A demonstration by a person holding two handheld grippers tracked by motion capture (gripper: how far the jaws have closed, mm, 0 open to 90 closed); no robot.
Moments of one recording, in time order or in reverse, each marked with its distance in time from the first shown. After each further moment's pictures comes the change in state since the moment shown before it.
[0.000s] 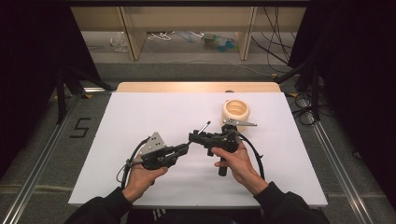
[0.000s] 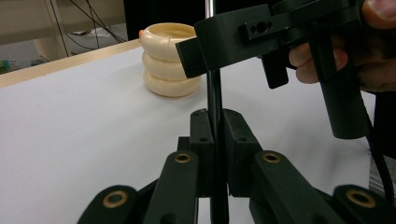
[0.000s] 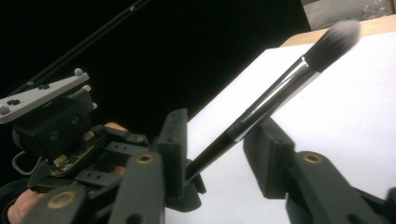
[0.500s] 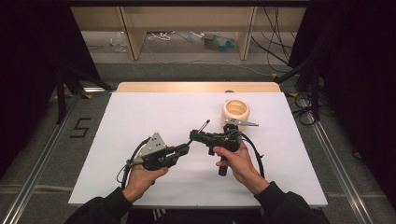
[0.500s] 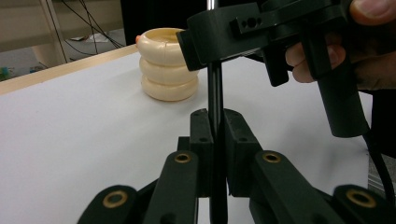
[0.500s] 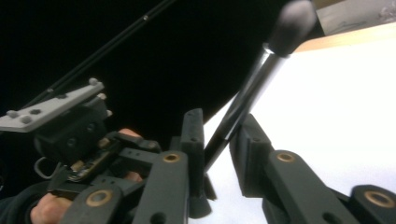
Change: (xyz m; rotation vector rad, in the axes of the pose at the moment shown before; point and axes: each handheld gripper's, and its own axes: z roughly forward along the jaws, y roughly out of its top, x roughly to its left) left arm -0.001 0.000 0.001 -0.013 -0.012 0.025; right arm 0.000 0.002 -0.003 -0.025 0.059 0.022
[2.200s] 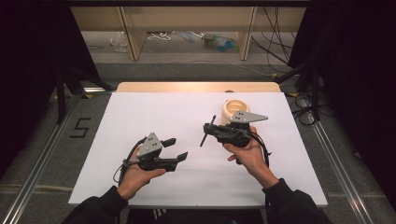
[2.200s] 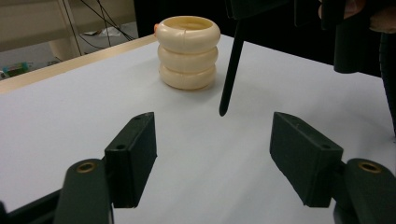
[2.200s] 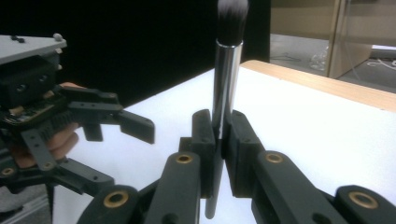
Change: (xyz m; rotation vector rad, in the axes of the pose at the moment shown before) left arm 0.011 -0.006 -0.006 0.032 0.055 0.023; right arm 0.002 0.027 -0.025 0.091 -0.215 -0.412
